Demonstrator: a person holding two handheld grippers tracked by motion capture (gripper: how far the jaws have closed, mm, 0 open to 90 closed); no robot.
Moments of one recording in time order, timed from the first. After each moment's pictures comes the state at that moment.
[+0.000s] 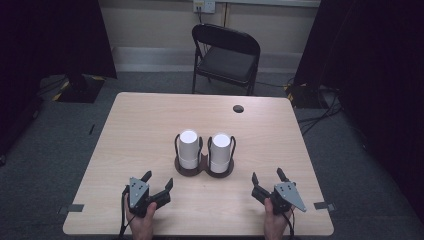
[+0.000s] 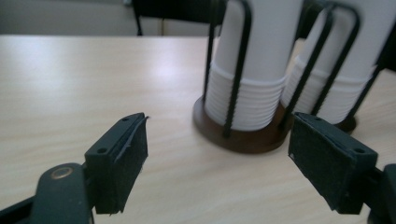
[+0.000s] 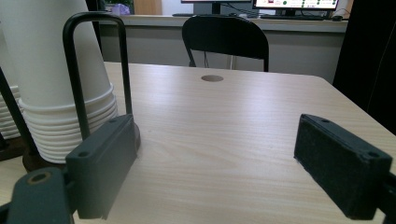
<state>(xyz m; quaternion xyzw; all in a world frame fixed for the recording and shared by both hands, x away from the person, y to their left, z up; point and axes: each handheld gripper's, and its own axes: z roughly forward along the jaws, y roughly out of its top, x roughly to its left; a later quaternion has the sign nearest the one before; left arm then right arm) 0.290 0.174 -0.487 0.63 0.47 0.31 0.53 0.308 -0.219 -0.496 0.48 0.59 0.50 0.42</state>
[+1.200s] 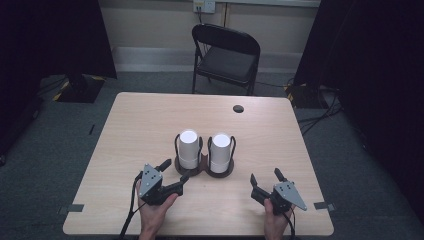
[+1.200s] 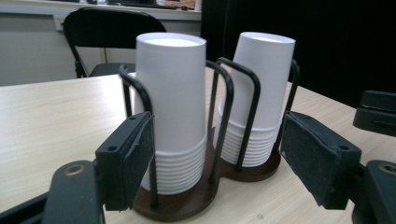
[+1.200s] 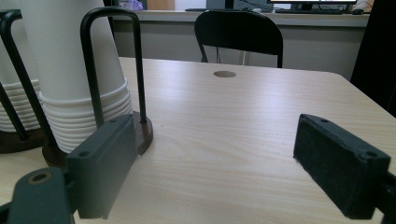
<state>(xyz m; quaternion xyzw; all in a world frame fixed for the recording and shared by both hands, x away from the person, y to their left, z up) 0.308 0.142 -0.445 0.67 0.38 0.28 0.58 0.308 -0.219 -0.496 0.46 0.60 0.51 0.40</state>
